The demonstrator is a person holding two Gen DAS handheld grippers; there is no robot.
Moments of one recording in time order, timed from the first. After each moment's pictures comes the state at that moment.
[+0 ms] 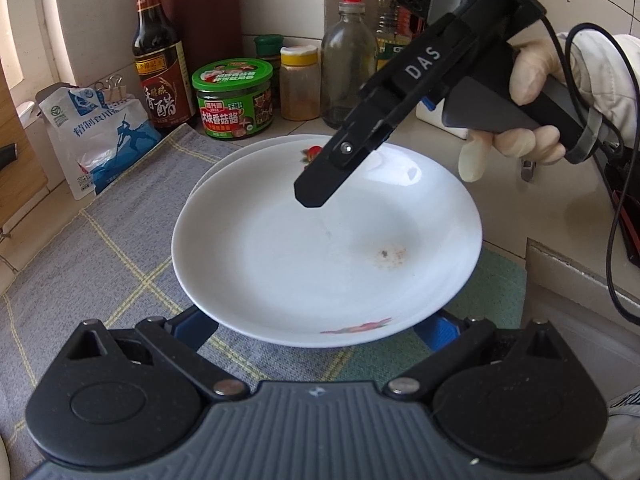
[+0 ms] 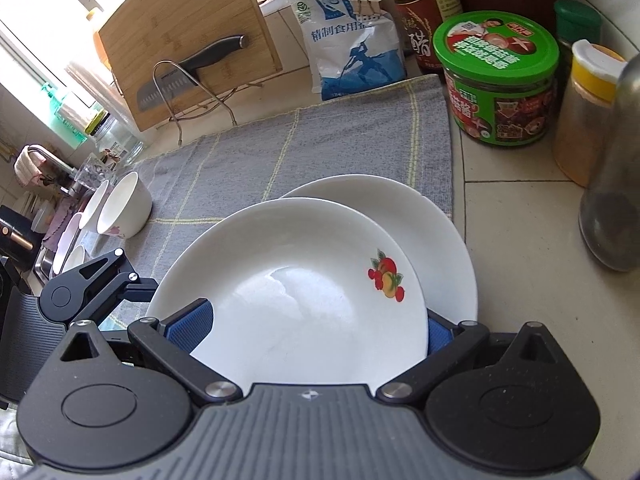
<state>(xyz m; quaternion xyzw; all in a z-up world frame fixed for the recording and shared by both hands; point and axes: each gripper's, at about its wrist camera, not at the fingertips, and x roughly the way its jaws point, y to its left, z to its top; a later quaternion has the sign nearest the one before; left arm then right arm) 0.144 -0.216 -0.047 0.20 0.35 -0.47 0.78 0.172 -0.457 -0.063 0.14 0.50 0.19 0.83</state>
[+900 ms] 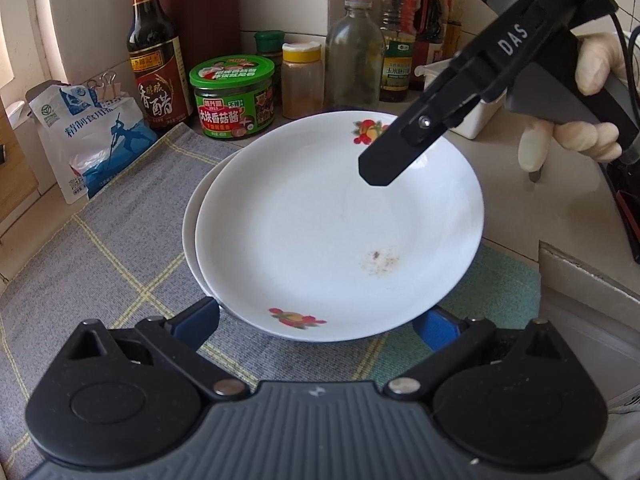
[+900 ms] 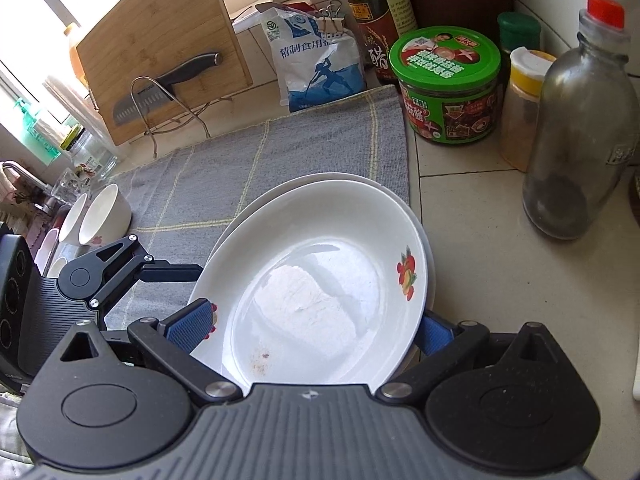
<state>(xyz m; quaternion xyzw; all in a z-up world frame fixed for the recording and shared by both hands) 0.161 -0.218 -0.057 0.20 0.35 -0.48 0.78 0.144 -0.459 -0.041 0.13 0.49 0.13 0.85</state>
